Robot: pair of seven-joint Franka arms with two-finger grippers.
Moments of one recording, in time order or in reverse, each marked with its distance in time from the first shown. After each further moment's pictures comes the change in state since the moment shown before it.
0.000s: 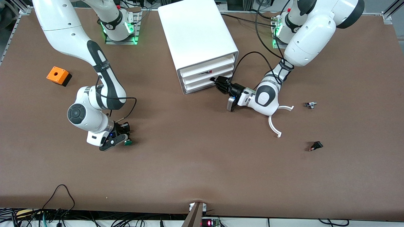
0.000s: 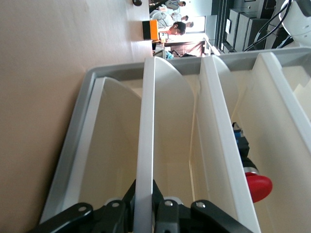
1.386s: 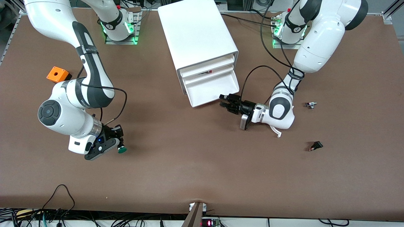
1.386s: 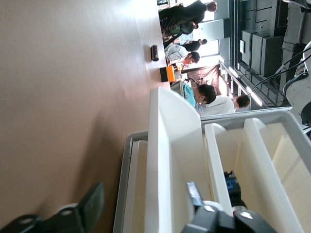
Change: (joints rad) left arm 0.029 0.031 0.097 0.178 0.001 0.005 -0.023; right arm 0.026 -0.061 -0.004 0.313 -0.001 -0.322 0.017
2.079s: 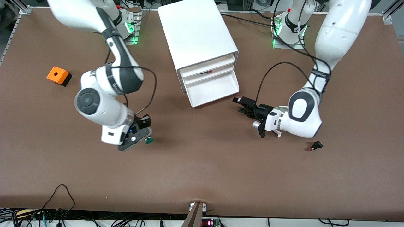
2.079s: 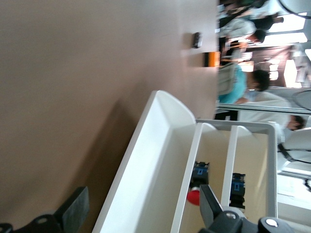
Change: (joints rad) left arm 0.061 -0.227 0.002 0.112 0.435 -0.027 -0.562; right arm 0.203 0.000 -0.003 0.078 -0.011 -0.112 0.182
